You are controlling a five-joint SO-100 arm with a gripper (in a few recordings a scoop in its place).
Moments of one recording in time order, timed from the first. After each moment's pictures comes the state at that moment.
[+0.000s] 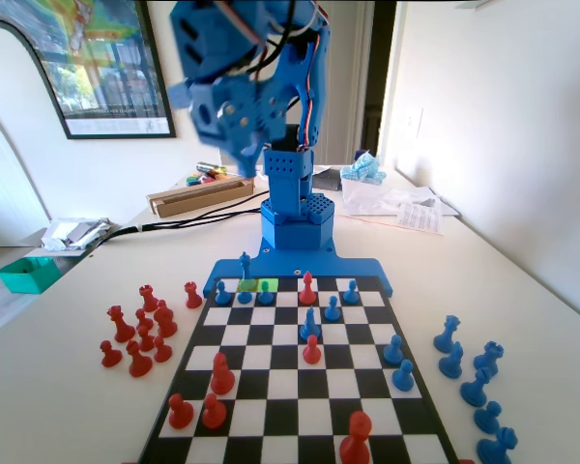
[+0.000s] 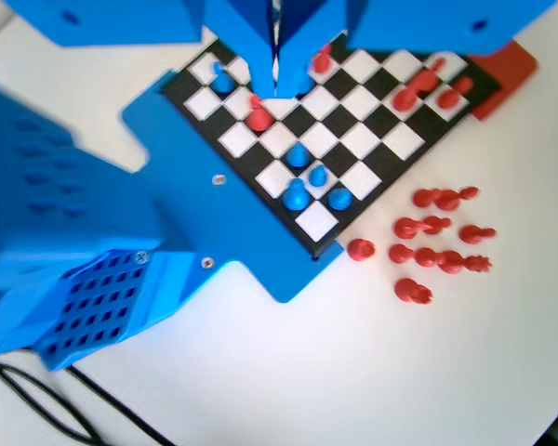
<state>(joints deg) 25.0 120.1 119.0 94.0 -161.1</state>
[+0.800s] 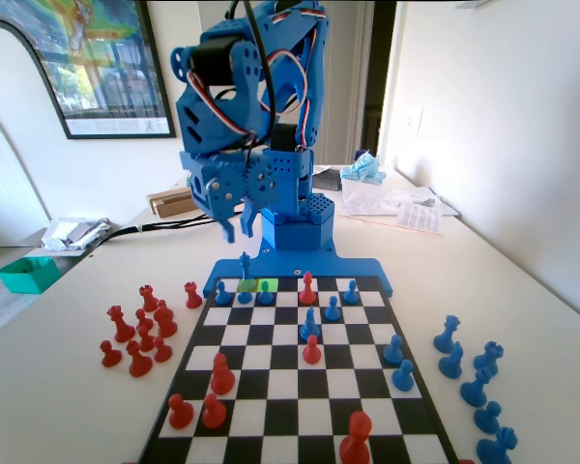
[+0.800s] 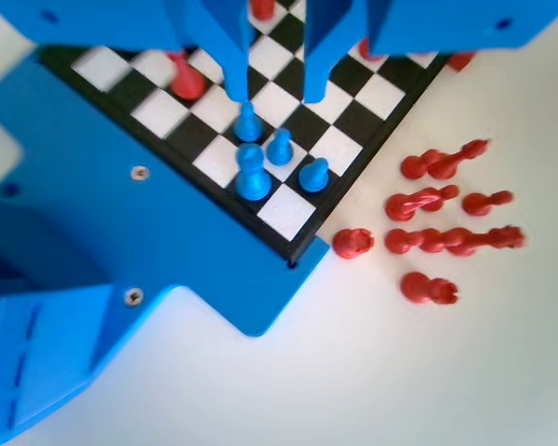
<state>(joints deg) 27.0 116.7 139.8 62.6 -155.2</state>
